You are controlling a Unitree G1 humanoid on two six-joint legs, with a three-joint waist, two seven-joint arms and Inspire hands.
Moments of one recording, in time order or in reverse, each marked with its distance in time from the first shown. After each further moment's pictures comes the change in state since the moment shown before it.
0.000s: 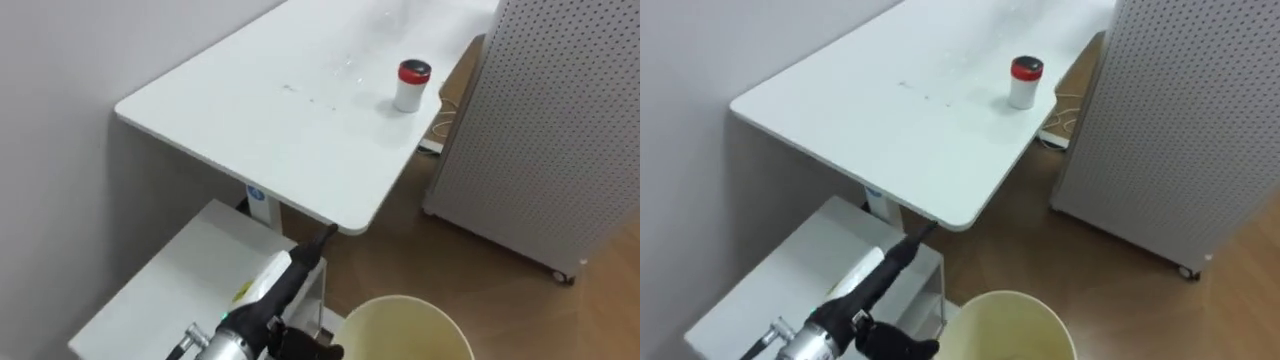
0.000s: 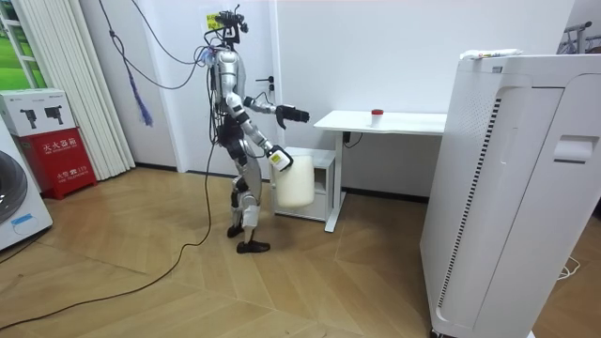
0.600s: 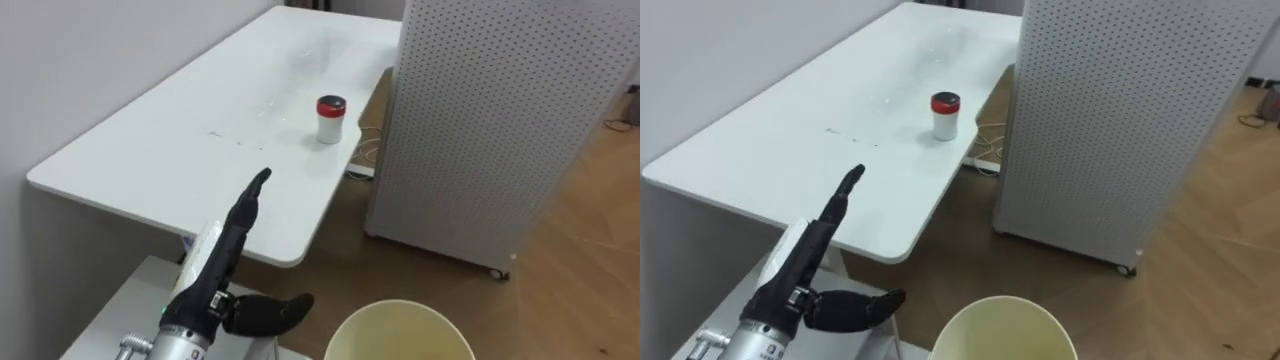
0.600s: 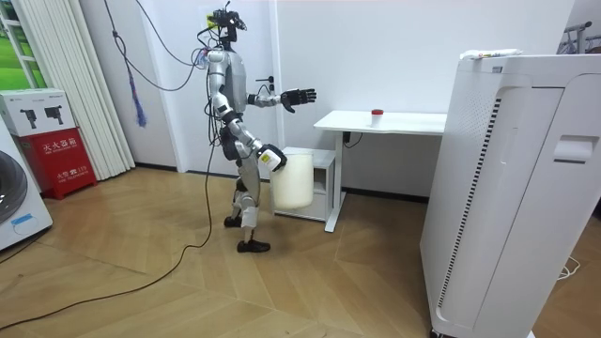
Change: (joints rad) left arm 0.149 -0.019 0.167 -0.245 -0.048 -0.006 0.127; right arm 0.068 0.006 -0.007 -0.066 -0.059 -0.019 0.054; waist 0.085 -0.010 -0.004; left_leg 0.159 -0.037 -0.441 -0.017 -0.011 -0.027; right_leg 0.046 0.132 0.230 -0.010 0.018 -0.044
